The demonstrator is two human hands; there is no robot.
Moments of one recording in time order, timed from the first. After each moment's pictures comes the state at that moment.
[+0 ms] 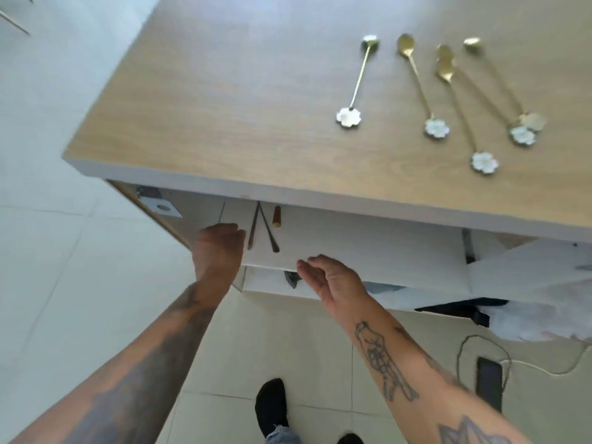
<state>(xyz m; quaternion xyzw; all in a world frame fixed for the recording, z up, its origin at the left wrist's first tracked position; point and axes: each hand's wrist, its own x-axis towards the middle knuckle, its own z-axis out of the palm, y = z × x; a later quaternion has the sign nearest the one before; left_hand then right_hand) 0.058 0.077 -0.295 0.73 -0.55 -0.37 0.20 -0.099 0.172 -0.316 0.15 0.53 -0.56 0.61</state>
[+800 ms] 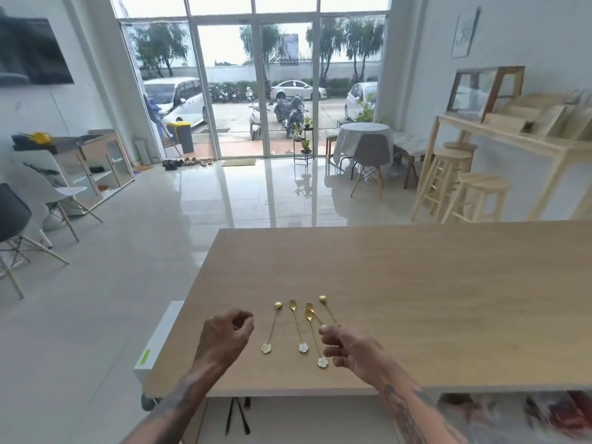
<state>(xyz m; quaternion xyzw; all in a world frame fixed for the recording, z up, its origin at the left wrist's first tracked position) -0.022 0.102 0.031 0.55 -0.74 -0.28 0.28 -0.253 0.217 0.013 -0.19 0.62 -0.51 0.57</state>
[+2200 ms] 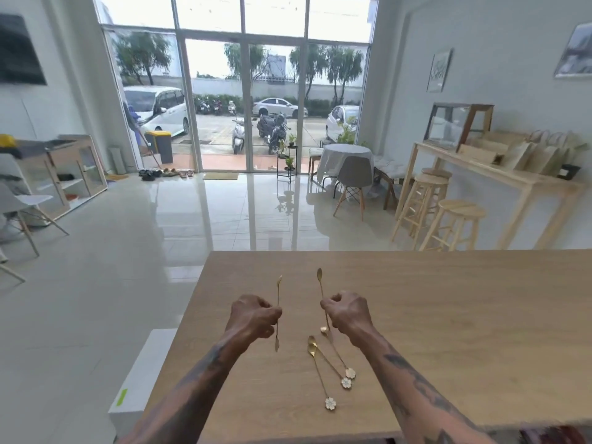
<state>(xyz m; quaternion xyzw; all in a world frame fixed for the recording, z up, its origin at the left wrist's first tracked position) -0.076 0.022 0.085 0.52 -0.68 -0.46 0.24 -0.245 0.124 0.101 -0.34 0.81 -0.41 0.24</state>
